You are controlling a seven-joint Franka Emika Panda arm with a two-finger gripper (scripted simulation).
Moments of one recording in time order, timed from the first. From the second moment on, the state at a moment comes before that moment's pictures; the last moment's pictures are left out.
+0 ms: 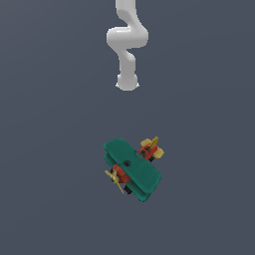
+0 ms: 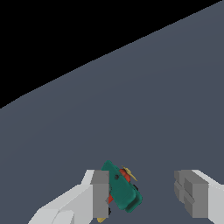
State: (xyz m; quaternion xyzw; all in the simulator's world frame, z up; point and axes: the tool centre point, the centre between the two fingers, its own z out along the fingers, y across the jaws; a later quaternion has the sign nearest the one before) arm -0.132 -0.235 0.626 -0.86 0.03 -0.46 0.21
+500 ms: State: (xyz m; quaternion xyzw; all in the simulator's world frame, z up) arm -0.118 -0.274 0.582 -0.84 0.05 -0.47 0.27
